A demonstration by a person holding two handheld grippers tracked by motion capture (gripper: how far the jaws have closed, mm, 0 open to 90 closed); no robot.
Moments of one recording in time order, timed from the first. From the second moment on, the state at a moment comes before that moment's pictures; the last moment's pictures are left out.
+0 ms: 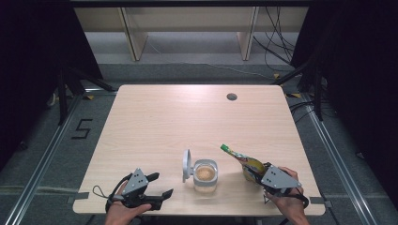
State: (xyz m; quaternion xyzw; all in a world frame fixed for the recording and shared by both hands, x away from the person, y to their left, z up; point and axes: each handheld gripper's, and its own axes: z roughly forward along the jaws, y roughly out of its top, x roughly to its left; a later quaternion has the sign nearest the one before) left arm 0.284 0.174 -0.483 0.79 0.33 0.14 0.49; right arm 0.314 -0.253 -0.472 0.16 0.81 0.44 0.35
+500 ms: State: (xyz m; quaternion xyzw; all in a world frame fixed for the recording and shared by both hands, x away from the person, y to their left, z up) left arm 0.284 0.174 -0.483 0.79 0.34 0.14 0.49; right arm 0.316 -0.263 -0.476 0.24 0.78 0.47 0.33
